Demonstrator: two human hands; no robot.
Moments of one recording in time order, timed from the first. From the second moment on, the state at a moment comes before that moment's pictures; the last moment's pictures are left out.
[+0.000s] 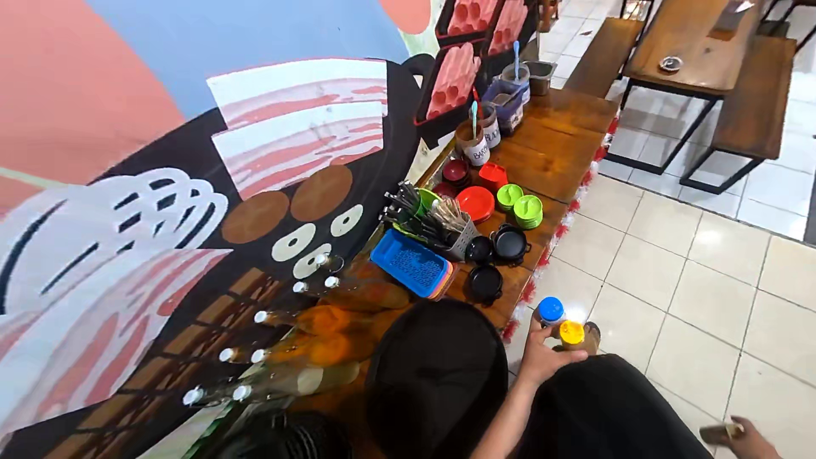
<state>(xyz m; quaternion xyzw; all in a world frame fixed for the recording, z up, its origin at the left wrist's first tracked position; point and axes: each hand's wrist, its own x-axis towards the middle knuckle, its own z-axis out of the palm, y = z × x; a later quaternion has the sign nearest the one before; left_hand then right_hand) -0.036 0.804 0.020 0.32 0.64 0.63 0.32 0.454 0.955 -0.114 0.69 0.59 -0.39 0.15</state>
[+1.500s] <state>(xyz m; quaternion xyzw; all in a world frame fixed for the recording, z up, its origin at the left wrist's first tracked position) -0.192 1.071 0.074 -0.04 0.76 0.64 -0.09 -0.445 1.371 -0.043 0.04 0.89 -0.44 0.12</state>
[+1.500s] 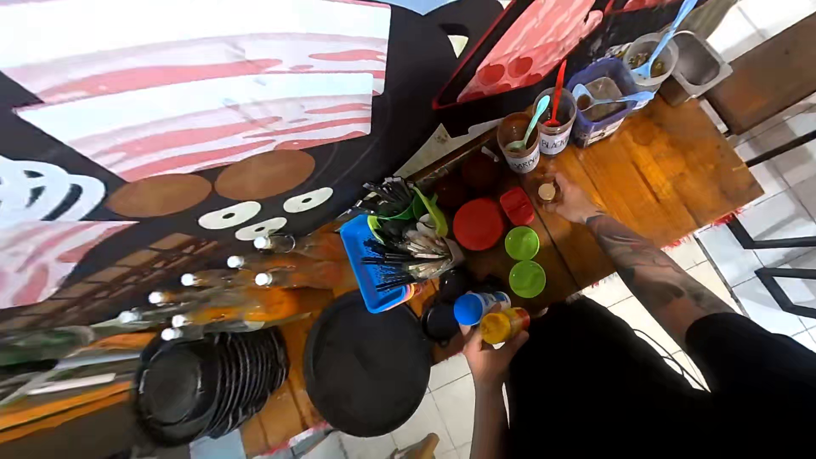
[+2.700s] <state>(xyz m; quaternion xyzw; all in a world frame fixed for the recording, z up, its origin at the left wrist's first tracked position) -0.480 1.166 0.032 0.08 0.85 0.52 -0.11 -0.471 1.414 0.108 -0.16 0.84 -0.51 -0.04</state>
